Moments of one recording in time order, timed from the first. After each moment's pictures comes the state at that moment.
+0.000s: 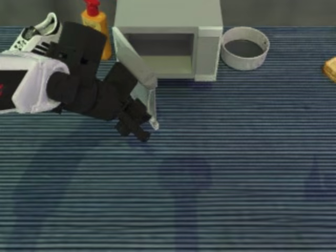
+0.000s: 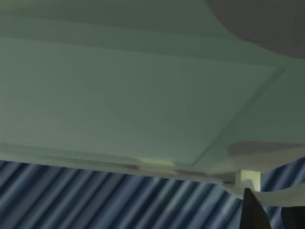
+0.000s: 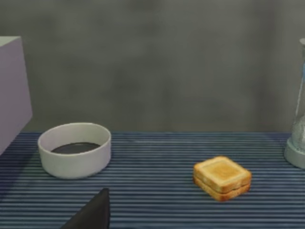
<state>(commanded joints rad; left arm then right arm) -0.40 1.79 1.07 -0.22 0.38 0.44 0.00 0.00 0.00 0.00 0.00 0.00</state>
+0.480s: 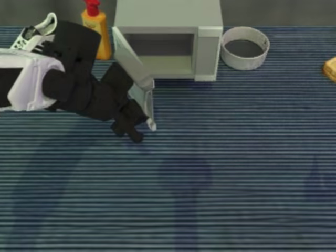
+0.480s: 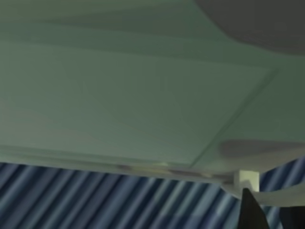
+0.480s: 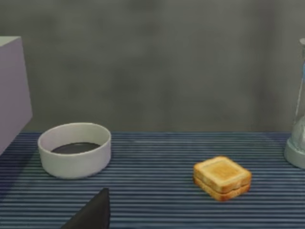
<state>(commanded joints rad) -0.37 1.79 1.07 -0.25 0.42 0.50 0.00 0.00 0.00 0.00 0.00 0.00</state>
